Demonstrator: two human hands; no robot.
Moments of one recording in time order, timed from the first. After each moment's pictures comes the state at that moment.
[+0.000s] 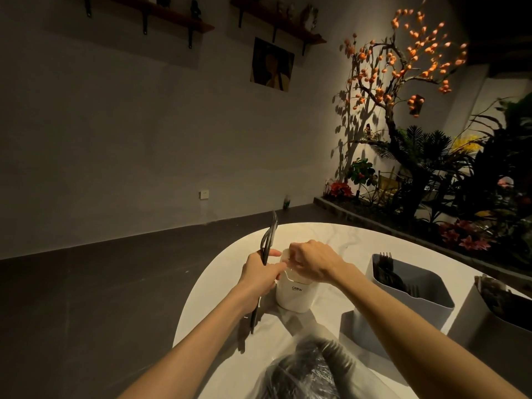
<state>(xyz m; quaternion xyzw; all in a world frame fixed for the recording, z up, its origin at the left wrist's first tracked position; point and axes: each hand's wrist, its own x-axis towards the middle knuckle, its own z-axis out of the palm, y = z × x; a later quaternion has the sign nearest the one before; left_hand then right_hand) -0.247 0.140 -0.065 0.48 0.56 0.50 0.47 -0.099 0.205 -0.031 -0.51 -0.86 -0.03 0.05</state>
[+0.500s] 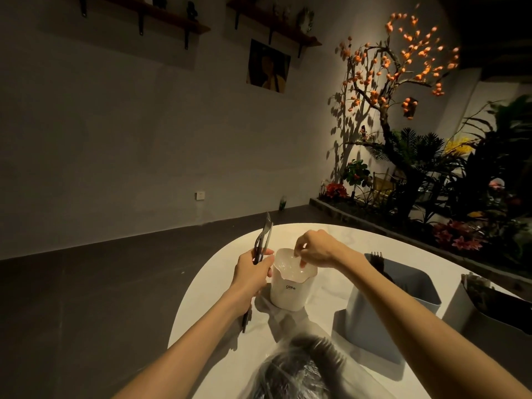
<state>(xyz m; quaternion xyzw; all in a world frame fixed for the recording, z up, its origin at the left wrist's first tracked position) -0.249 0.135 -0.067 0.46 0.56 0.52 0.45 -0.090 0.190 0.010 -0.58 -0.81 0.08 0.05</state>
